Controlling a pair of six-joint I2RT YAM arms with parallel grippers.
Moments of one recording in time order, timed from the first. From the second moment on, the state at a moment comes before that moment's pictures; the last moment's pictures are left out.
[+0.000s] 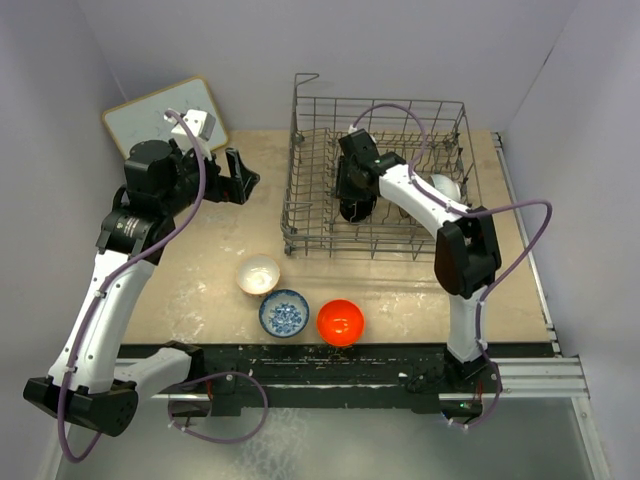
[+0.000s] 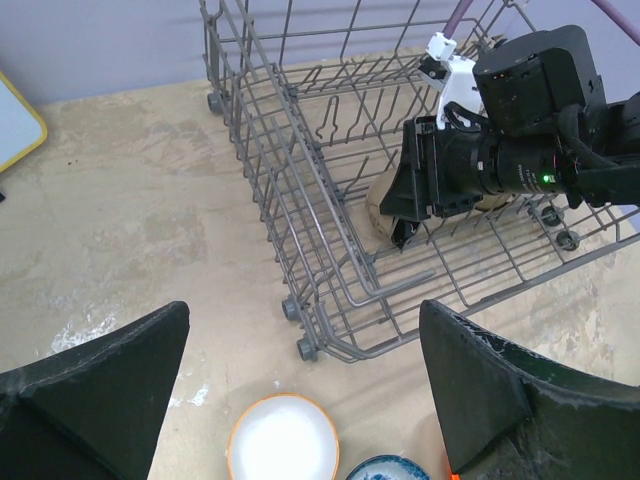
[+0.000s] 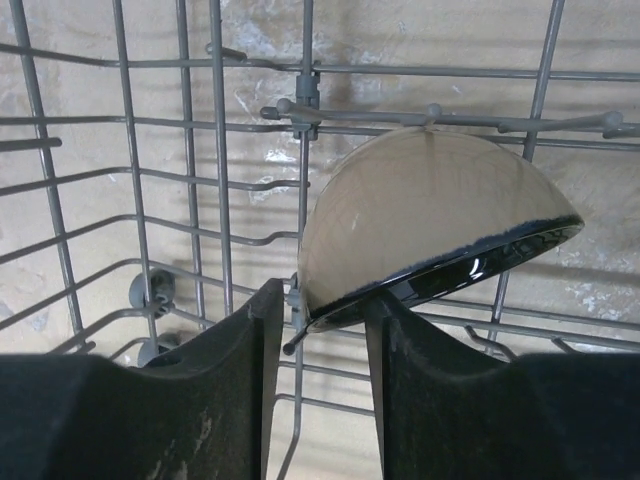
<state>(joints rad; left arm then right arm) -0.26 1.08 1.36 -0.54 0.22 -0.17 0.52 2.01 1.74 -0.65 0.14 0.52</state>
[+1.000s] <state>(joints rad) -0.26 1.10 1.36 -0.54 0.22 -0.17 0.53 1.47 1.64 -0.58 0.25 0.44</state>
